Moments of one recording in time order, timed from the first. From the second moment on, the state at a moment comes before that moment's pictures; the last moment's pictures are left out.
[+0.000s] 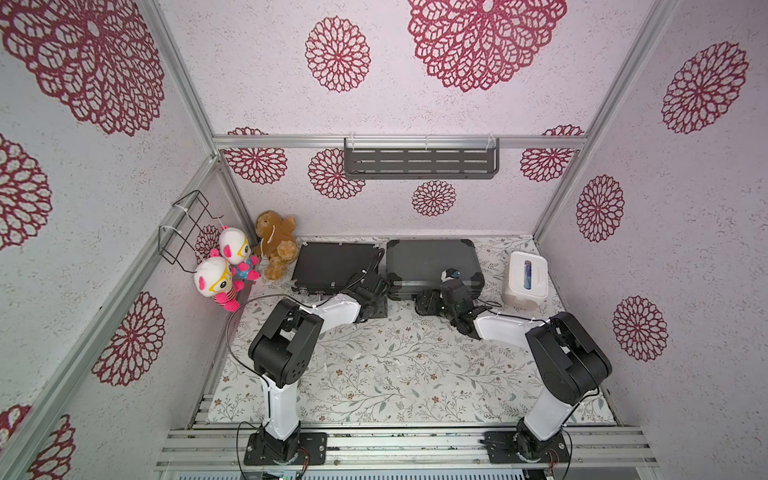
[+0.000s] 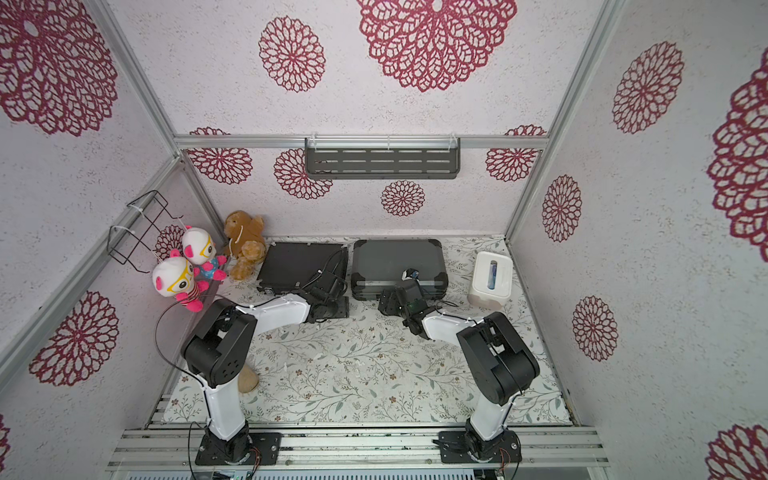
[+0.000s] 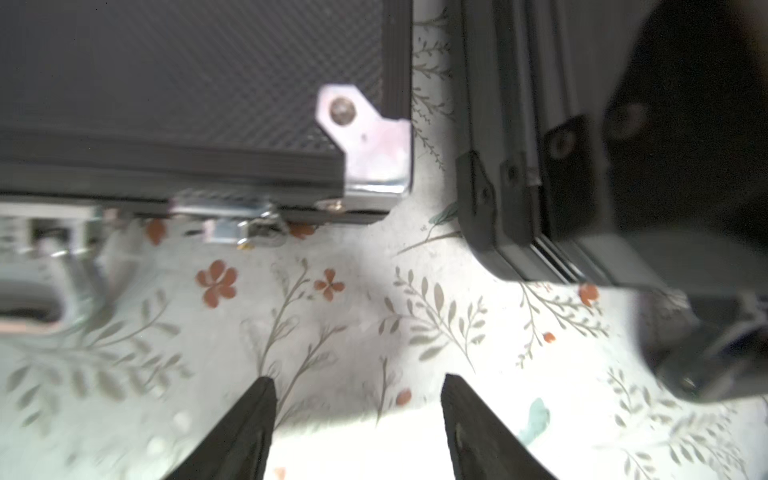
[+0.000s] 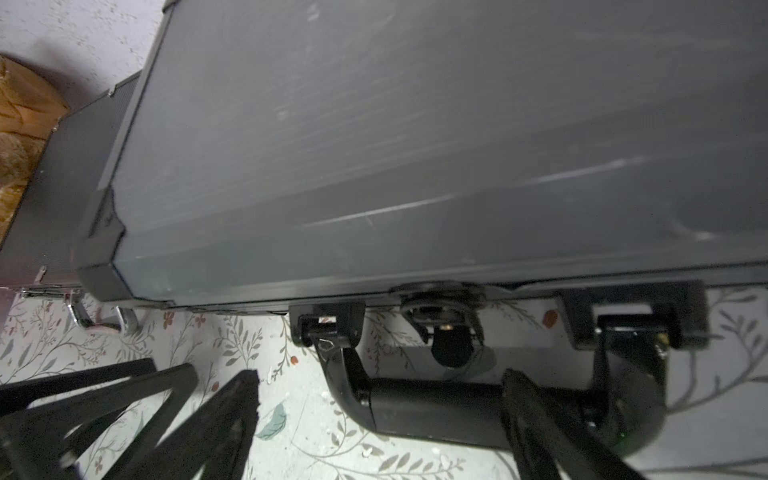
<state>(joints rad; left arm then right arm) -0.56 1.88 1.14 -0.24 -0.19 -0.53 0.55 1.71 0.89 0.16 0.11 0.65</state>
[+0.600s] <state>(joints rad) -0.50 1.81 1.24 -0.10 -0.08 -0.66 0.55 1.65 0.81 0.18 0.12 0.61</state>
